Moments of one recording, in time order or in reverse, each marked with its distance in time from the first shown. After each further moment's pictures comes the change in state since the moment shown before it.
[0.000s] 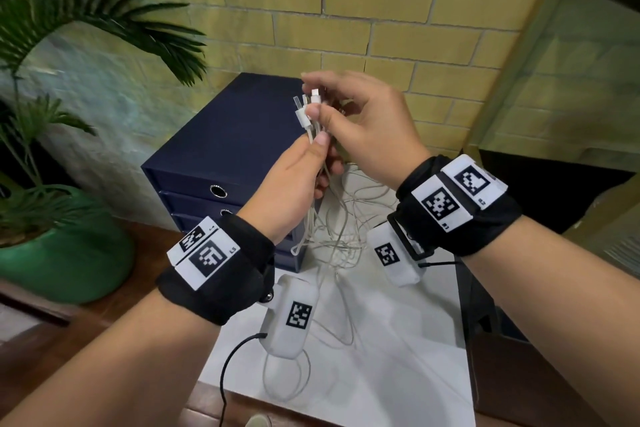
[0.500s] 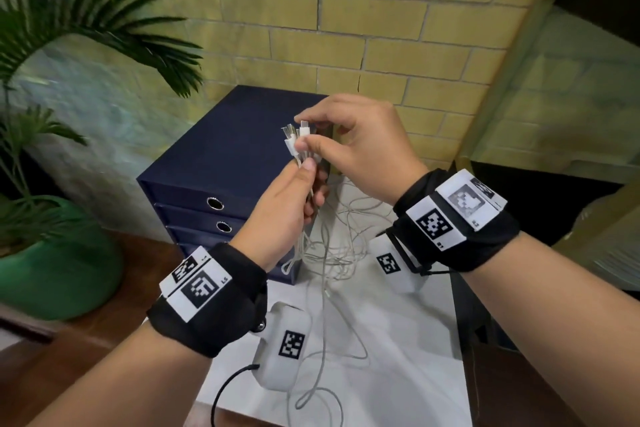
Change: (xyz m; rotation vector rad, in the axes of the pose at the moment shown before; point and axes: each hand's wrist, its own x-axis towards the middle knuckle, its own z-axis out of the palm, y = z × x) left_hand -0.012 -0.004 -0.005 -0.030 0.020 -0.075; right_hand 0.000 -0.005 0.000 -0.132 -0.046 -0.101
